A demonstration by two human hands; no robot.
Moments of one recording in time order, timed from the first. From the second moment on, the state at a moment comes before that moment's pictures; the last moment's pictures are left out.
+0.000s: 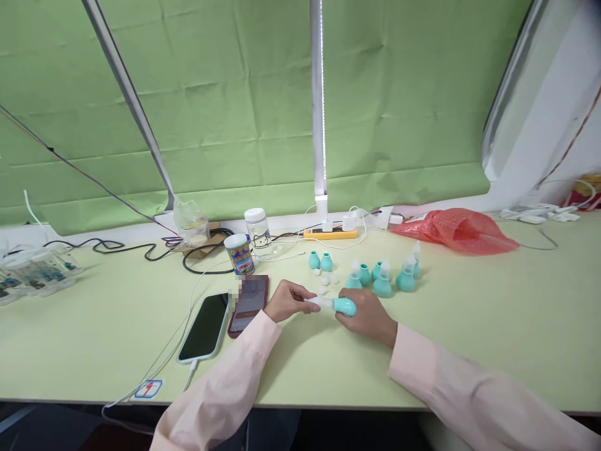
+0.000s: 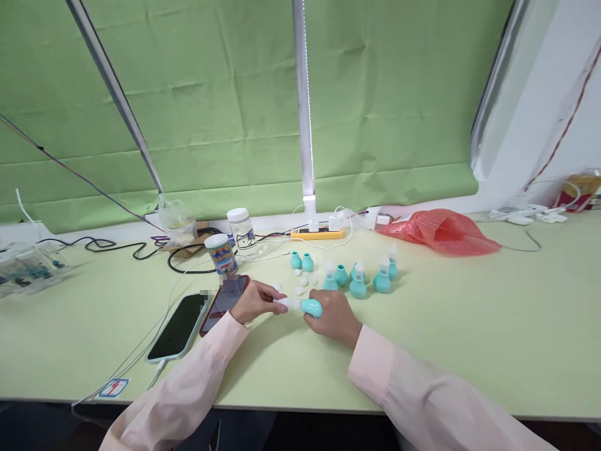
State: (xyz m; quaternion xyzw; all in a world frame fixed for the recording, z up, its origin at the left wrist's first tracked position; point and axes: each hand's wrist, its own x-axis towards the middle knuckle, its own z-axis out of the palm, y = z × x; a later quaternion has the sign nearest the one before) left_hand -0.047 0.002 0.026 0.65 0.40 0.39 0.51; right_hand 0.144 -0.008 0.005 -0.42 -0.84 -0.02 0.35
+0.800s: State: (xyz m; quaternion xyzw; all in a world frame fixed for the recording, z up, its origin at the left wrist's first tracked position) left_hand -0.038 -0.002 0.030 0.64 0.39 0.46 0.48; right_hand 0.139 -0.014 0.014 -0.36 -0.83 0.24 0.34
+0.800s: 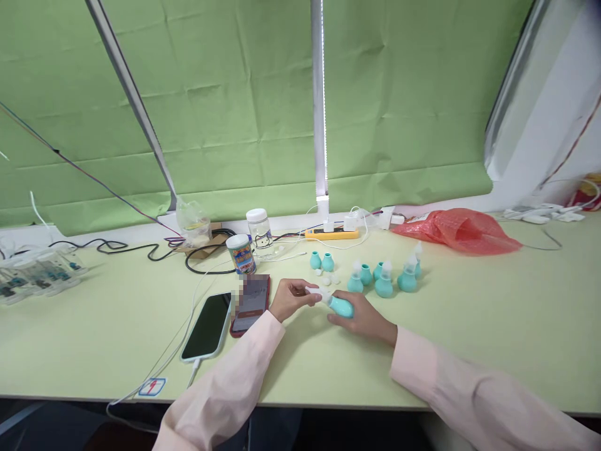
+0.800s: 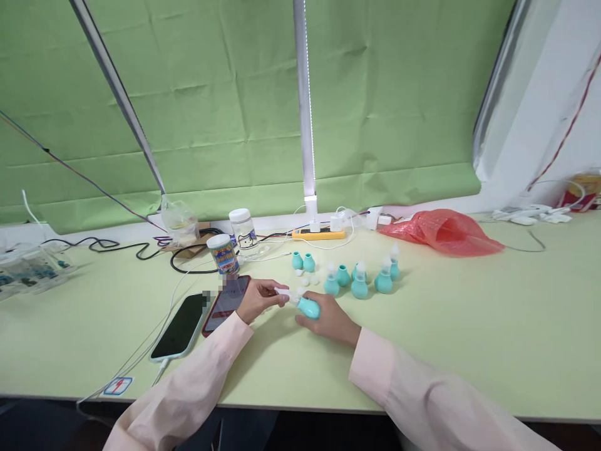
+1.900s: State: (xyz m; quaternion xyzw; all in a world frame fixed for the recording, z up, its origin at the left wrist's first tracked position) left_hand -0.062 0.039 0.023 0.70 0.52 0.49 0.01; right_hand 0.140 -0.006 0.002 -0.41 -0.82 0.06 0.39
